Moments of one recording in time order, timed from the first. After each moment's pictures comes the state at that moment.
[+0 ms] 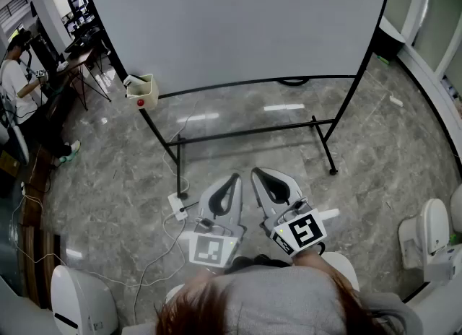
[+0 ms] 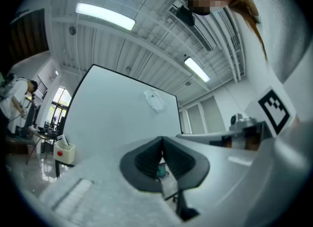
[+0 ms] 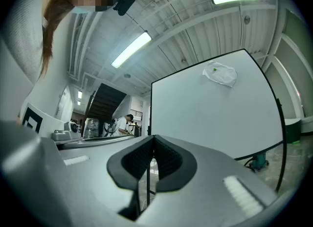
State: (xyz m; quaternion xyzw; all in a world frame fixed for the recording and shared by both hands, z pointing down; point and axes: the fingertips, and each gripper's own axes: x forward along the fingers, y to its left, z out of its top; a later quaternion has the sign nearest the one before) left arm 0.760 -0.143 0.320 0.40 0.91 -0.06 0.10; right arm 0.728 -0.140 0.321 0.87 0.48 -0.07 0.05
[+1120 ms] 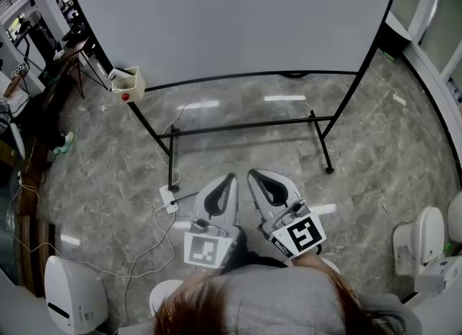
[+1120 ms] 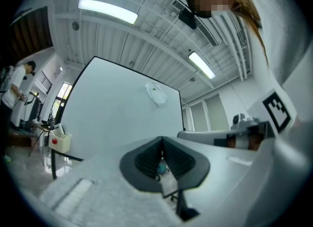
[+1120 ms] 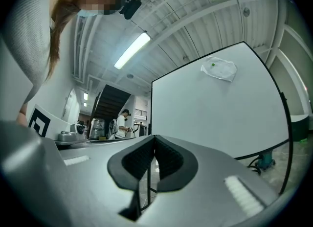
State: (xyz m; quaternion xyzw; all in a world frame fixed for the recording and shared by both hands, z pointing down) left arm 0.712 -0.119 0.345 0.42 0.90 -0.04 0.10; right arm 0.682 -0.123 0.341 0.89 0.44 -0.07 0.04
